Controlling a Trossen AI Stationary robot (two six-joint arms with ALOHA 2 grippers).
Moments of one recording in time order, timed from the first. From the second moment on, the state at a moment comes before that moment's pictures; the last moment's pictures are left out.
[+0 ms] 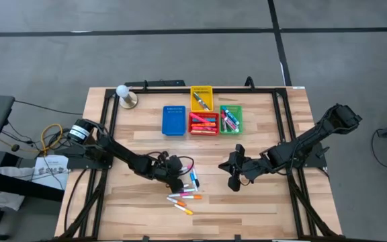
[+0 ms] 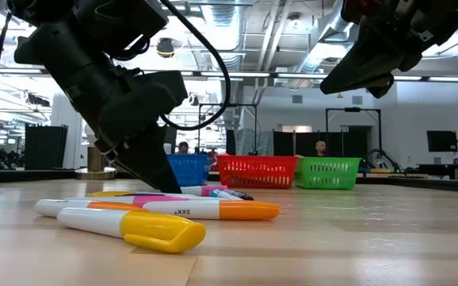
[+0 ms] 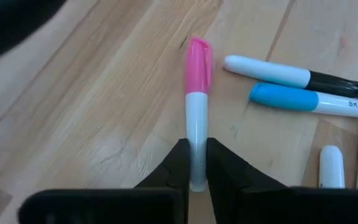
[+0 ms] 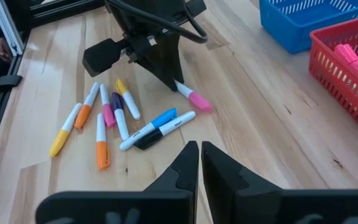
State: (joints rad) left arm -0.39 1.81 0.80 -0.01 -0.44 -0.68; right arm 0.47 1.35 0.66 0.00 0.47 0.52
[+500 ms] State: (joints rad) left arm -0.39 1.62 0.80 -0.01 -0.63 -0.68; right arm 0.47 1.35 0.66 0.00 0.48 0.52
